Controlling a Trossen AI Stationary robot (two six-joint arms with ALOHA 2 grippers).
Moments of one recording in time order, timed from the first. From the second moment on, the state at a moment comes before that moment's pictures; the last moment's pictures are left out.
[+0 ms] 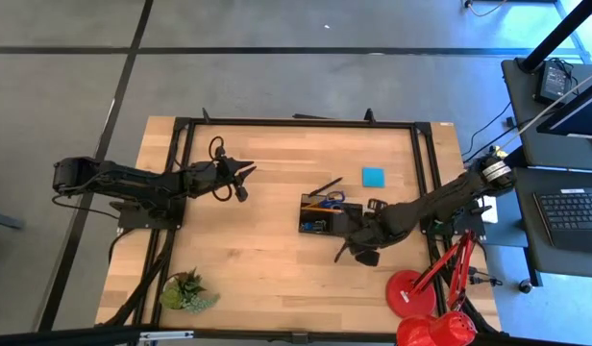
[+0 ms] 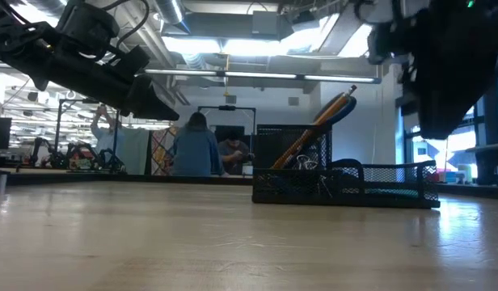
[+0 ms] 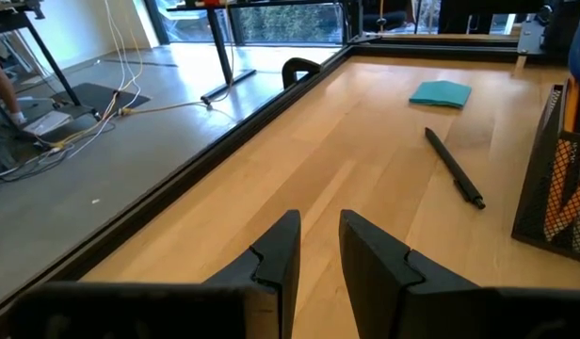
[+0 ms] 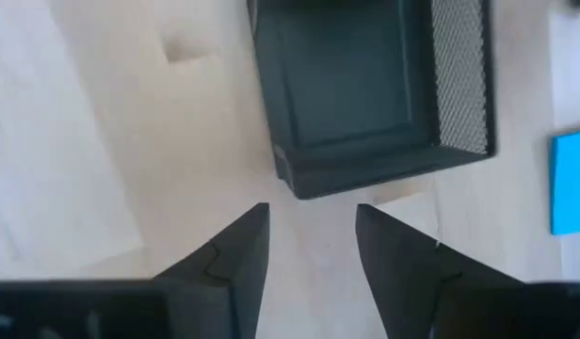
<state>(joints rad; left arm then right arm) 0.22 1.05 0.19 0.59 -0.38 0.01 0.41 1.57 1.08 -1.02 0.21 0.65</state>
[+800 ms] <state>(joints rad) 0.22 1.05 0.19 0.59 -0.38 0.01 -0.05 1.29 0.99 -0.86 0.32 -0.11</state>
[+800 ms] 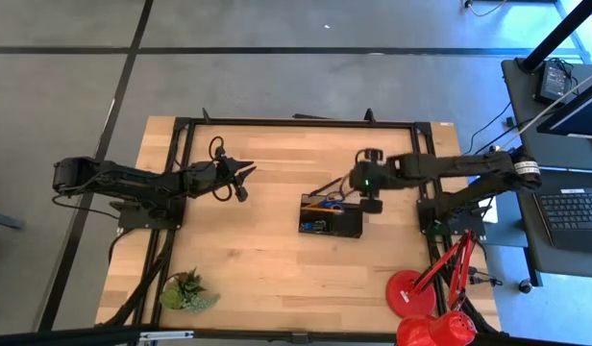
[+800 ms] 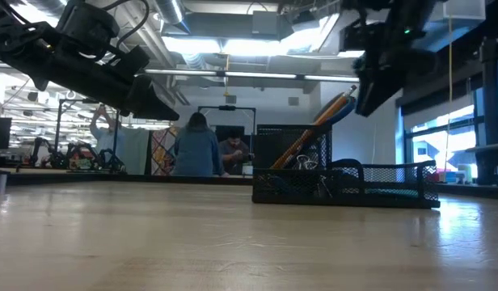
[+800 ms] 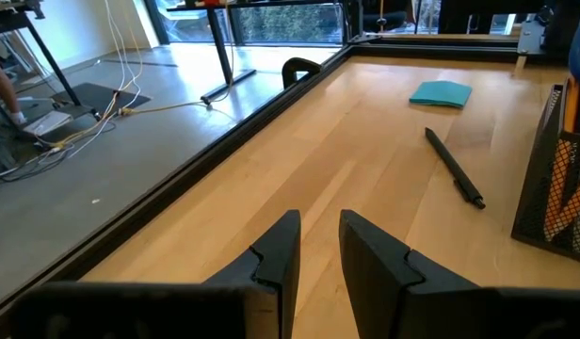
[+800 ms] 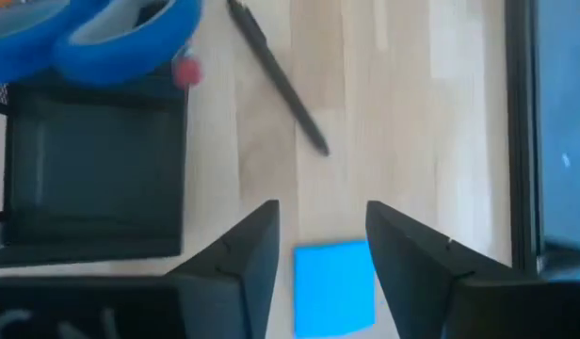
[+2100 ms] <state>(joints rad) 0.22 1.05 0.19 0.57 -0.38 0.01 -0.40 1.76 0.99 -0.48 0.02 -0.64</state>
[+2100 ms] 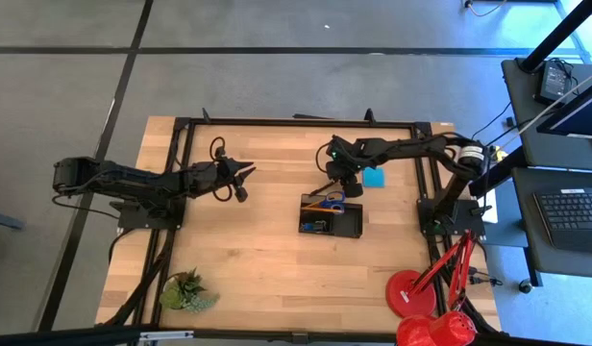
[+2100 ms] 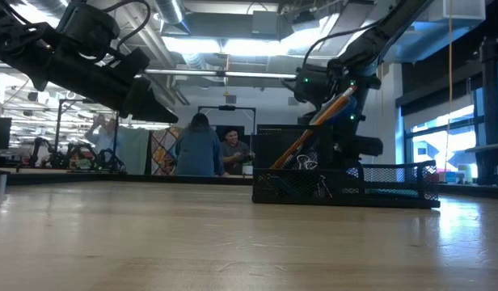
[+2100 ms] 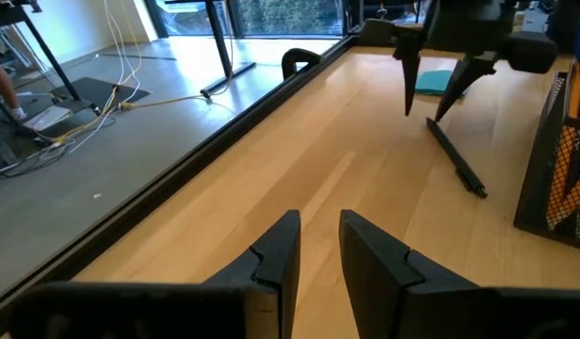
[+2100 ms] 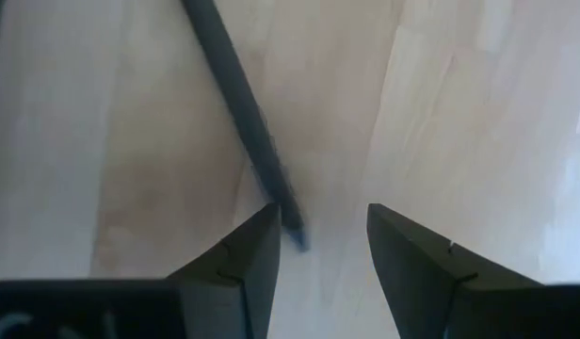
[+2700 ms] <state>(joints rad) 0.22 1.05 0.19 0.57 -0.38 0.01 -0.41 1.80 0.99 -0.46 -0.03 -0.67</state>
